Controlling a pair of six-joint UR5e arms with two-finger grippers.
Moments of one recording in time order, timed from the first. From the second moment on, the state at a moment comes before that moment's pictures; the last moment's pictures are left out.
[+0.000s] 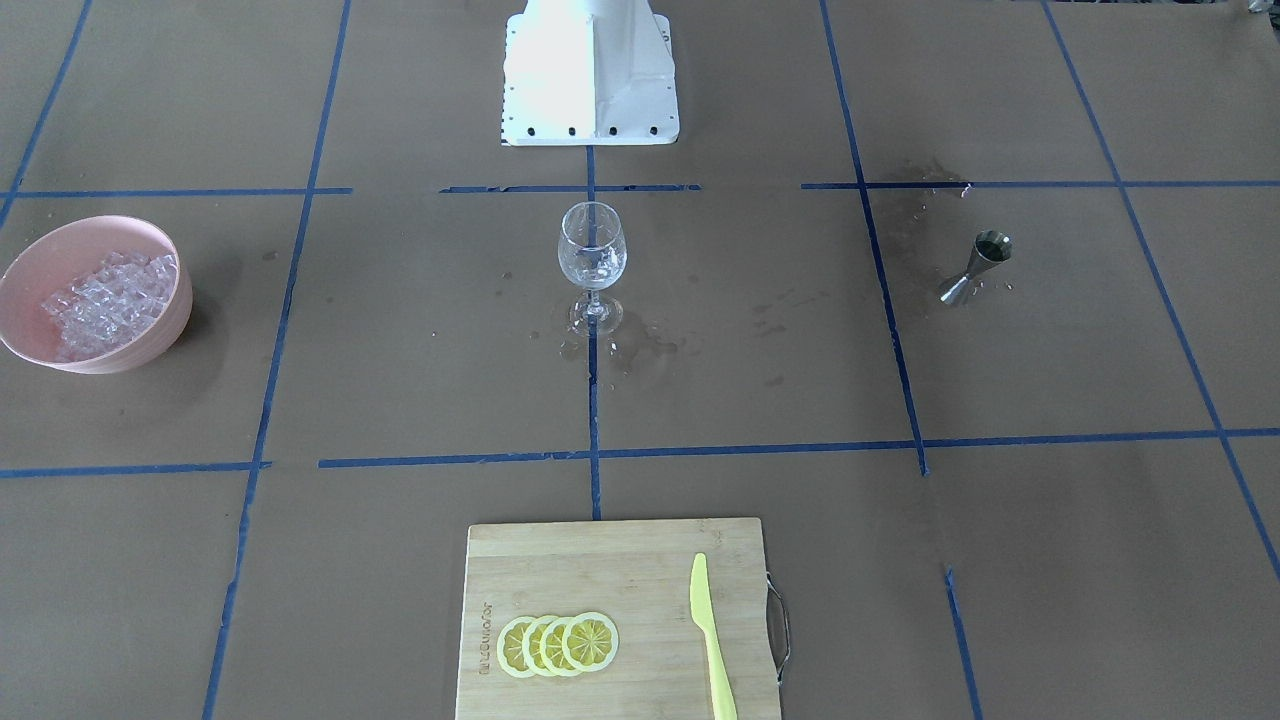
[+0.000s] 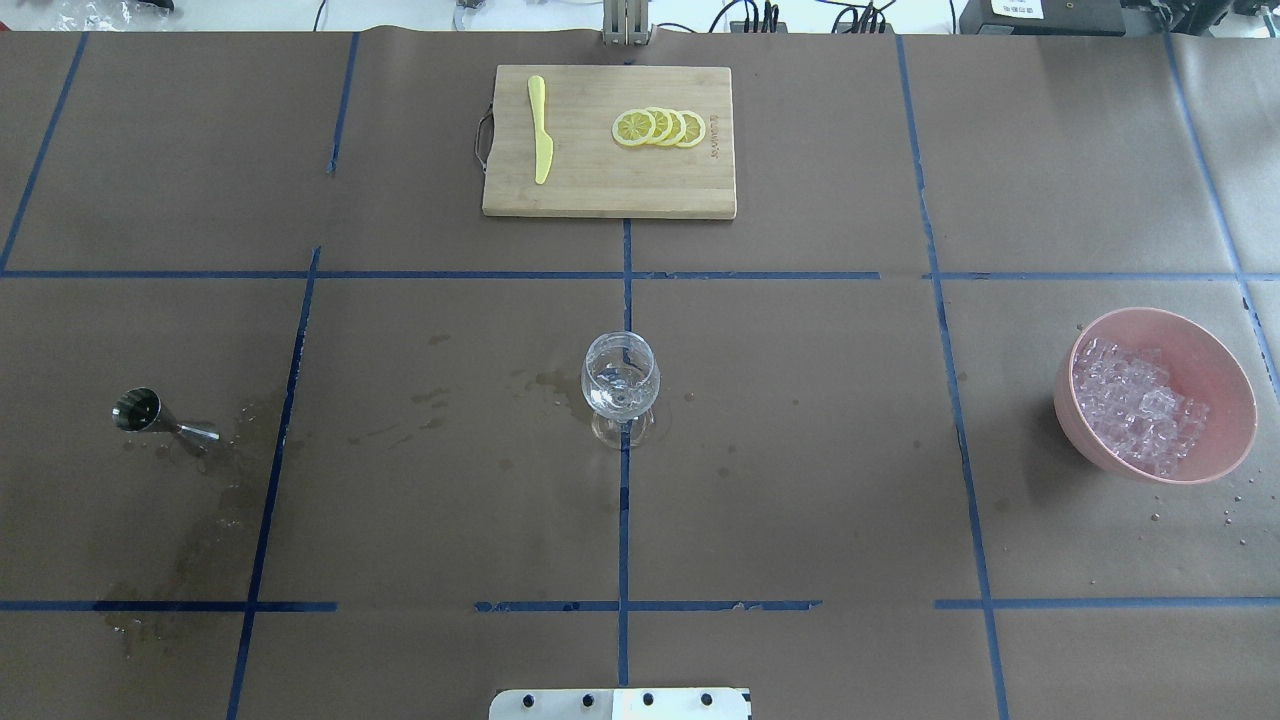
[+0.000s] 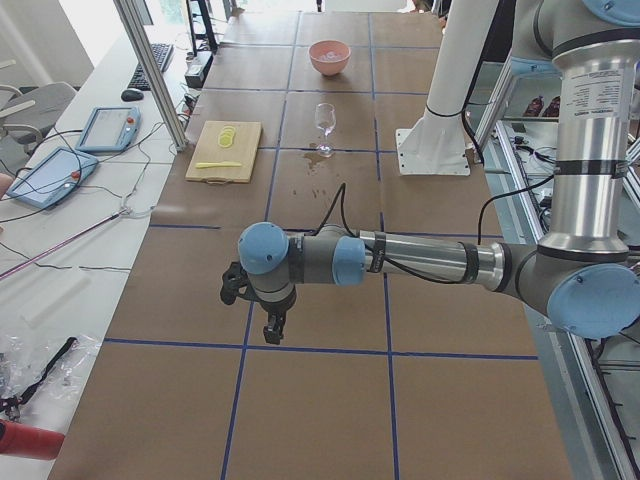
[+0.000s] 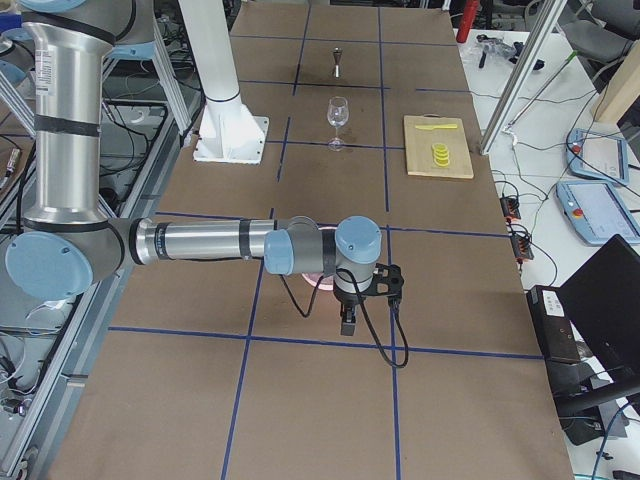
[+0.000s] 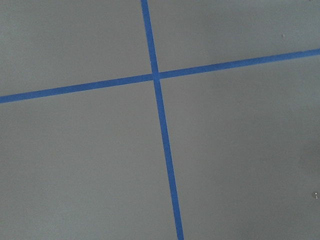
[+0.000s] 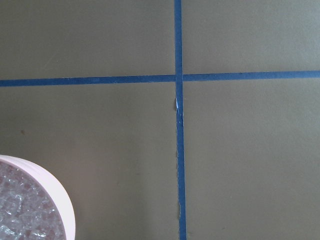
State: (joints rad) left arm -1.58 -1.57 -1.71 -1.44 -2.42 0.15; right arm 1.54 -1.67 1.73 -1.58 2.38 0.11
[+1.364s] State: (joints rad) left arm -1.57 -1.63 -1.78 -1.48 -2.54 0.11; right arm 1.55 -1.67 1.66 -1.49 2.46 0.11
